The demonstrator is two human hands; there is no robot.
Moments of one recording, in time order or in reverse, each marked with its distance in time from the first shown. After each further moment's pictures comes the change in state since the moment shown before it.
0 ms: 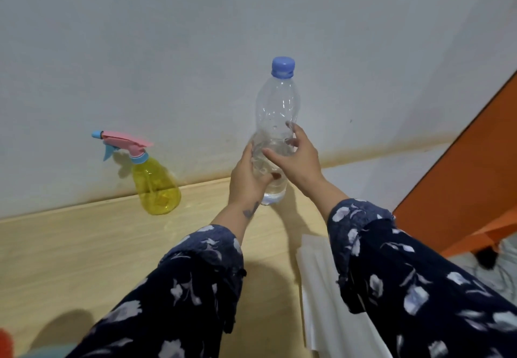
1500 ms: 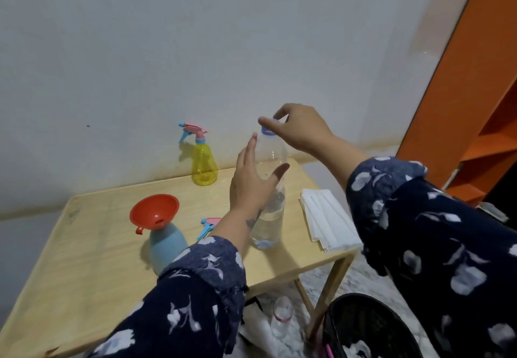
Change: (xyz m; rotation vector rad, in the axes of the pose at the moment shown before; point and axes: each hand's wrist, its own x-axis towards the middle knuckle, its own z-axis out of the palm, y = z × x) left_hand -0.251 0.062 -0.125 0.141 0.099 0.353; right_hand -0.250 -0.204 -0.039 -0.577 0.011 -0.227
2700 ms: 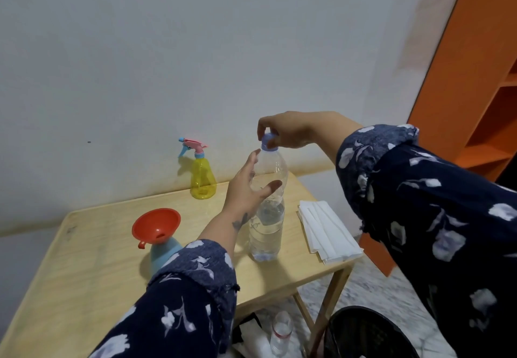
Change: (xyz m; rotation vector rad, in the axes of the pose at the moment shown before) left_hand 0.015 -0.006 -0.020 -0.158 -0.210 -0.038; right_hand 0.015 -0.035 -0.037 -0.465 -0.461 -0.253
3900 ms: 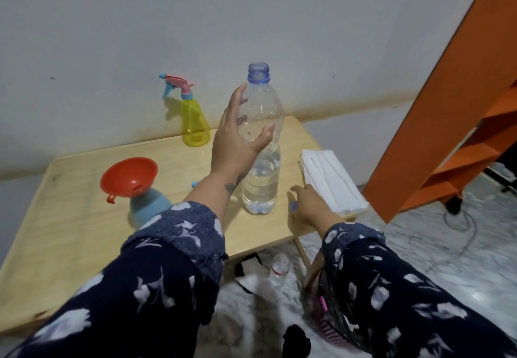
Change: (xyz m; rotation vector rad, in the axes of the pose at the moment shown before) left_hand 0.001 -0.023 0.022 0.074 0.229 0.123; right_hand -0.021 0.068 0.308 0.448 -0.060 0.424
